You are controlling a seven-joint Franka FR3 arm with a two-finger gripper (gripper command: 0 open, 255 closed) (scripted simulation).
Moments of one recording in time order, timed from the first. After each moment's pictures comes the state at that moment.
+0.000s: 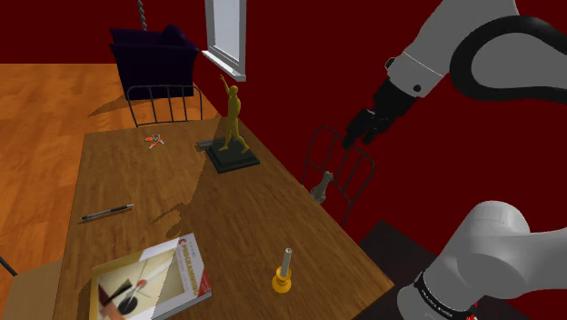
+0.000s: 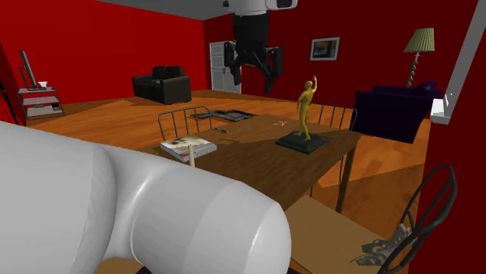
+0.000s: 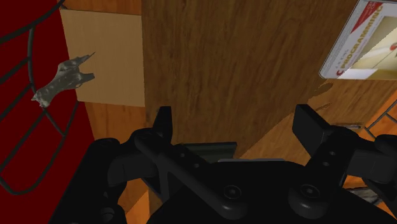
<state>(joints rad) 0.04 -0.96 0.11 -2.53 0.18 1.89 0.19</state>
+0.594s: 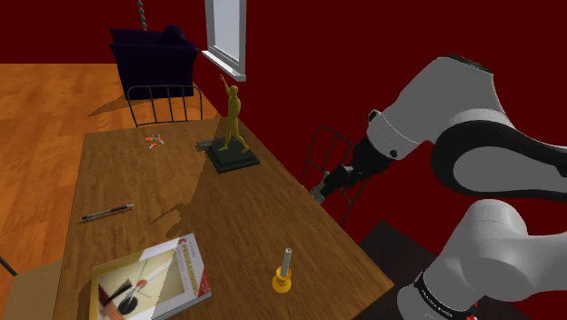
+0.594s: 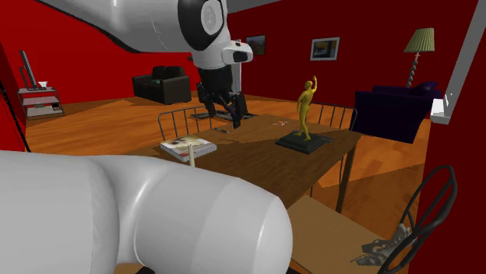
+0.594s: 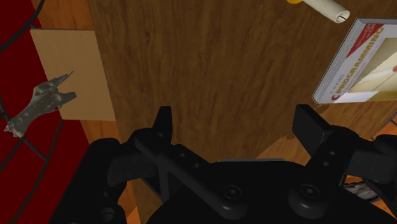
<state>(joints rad) 0.13 -1.05 0.33 -2.80 0.32 2.13 0.37</state>
